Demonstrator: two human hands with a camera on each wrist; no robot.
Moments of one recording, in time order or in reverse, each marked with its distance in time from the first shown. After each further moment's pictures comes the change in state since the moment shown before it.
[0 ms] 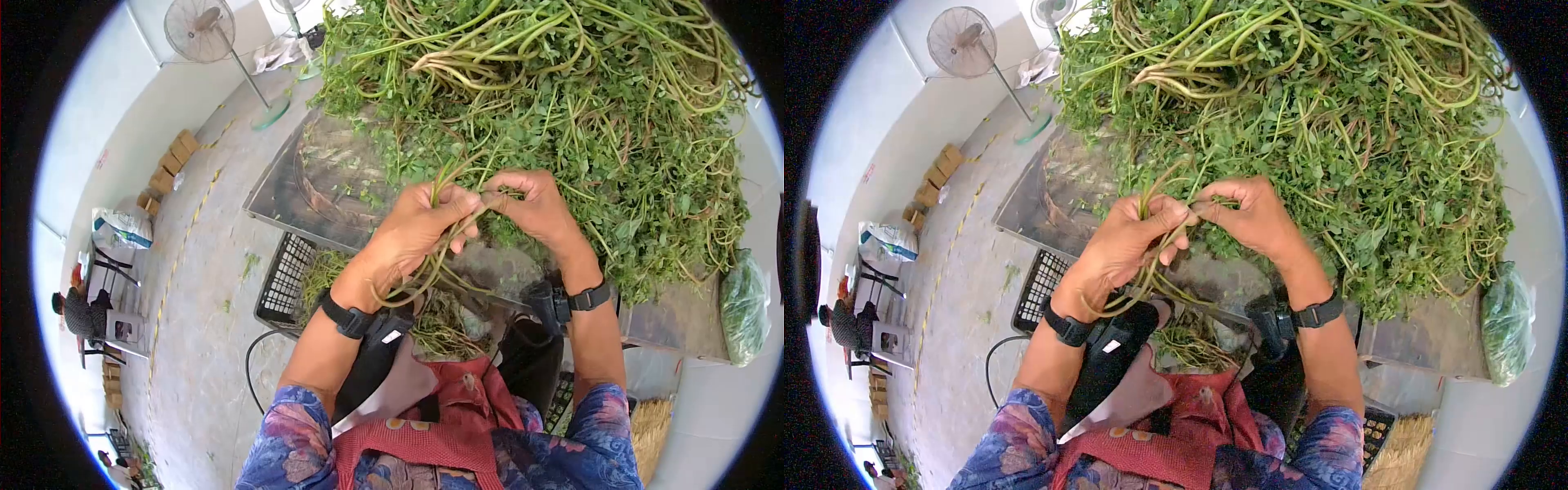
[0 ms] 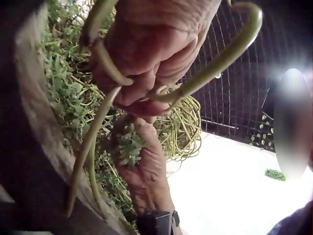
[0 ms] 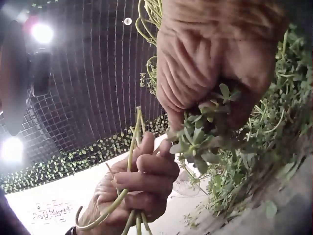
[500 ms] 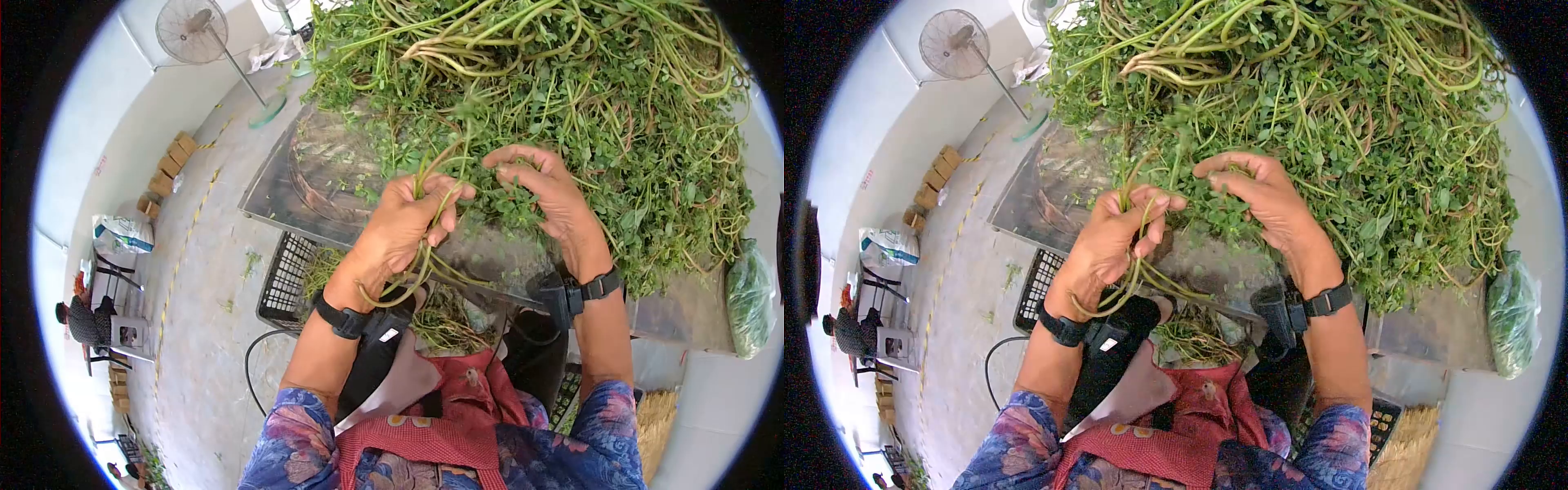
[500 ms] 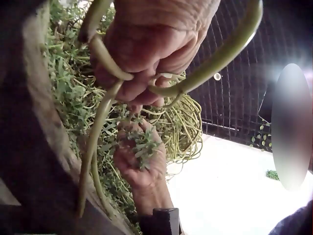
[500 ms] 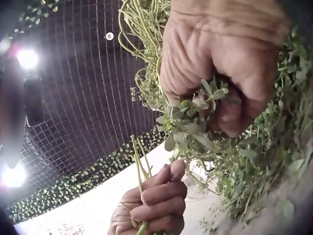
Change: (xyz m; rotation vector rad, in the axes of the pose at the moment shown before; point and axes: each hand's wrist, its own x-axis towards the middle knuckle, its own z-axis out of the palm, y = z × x) left_hand 0.004 -0.007 -0.008 0.007 0.058 0.104; right_hand -0.001 -0.002 -0.006 0.372 0.125 0.292
